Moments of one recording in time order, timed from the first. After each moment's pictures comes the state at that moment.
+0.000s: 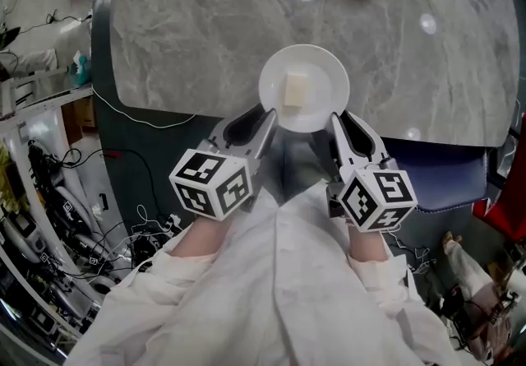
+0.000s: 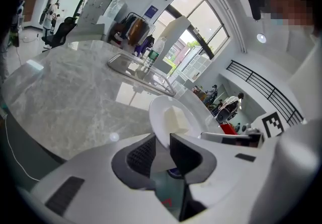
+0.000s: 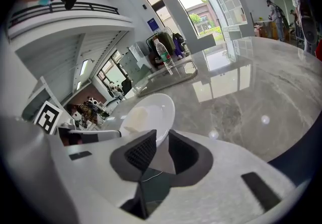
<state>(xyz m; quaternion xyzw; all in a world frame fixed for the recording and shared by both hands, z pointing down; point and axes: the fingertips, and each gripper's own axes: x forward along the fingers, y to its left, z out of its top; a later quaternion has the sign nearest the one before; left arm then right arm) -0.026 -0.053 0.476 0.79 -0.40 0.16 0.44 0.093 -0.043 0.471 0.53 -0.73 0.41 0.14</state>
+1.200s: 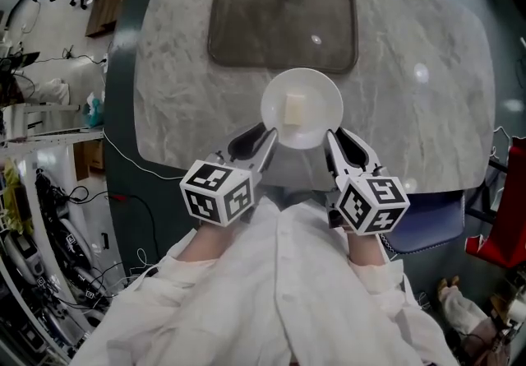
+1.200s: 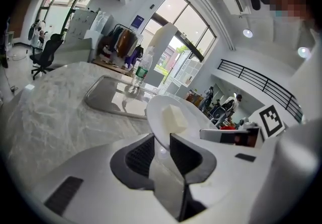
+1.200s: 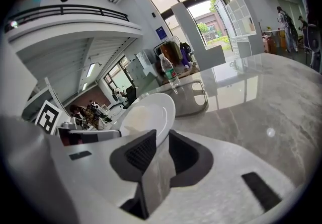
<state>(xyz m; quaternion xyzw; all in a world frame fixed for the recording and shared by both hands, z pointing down) -0.010 -0.152 0.417 0.83 -0.40 0.15 0.37 0.108 -0.145 0.414 0.52 -0.76 0.37 0.12</state>
